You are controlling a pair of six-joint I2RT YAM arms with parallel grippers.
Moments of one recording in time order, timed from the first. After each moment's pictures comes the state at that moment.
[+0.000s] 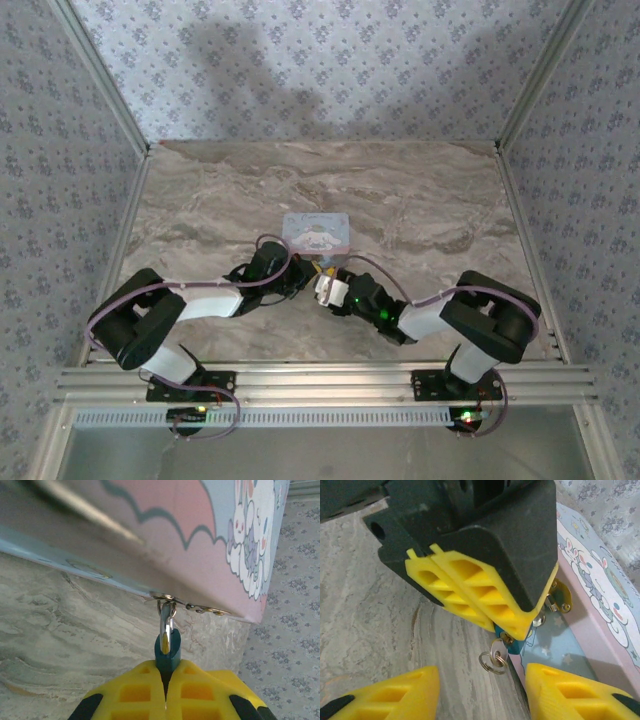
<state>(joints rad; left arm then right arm) -0.77 1.51 0.53 0.40 0.19 -1.37 0.97 1.59 0.37 0.79 0.18 -0.54</state>
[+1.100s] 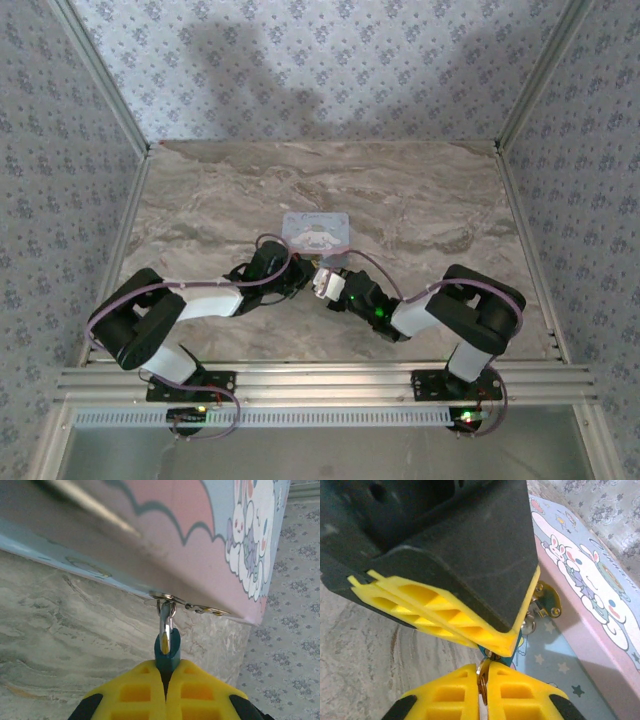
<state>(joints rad) -0.77 1.51 0.54 0.40 0.19 -1.37 0.96 1.67 0.40 0.87 0.21 -0.45</state>
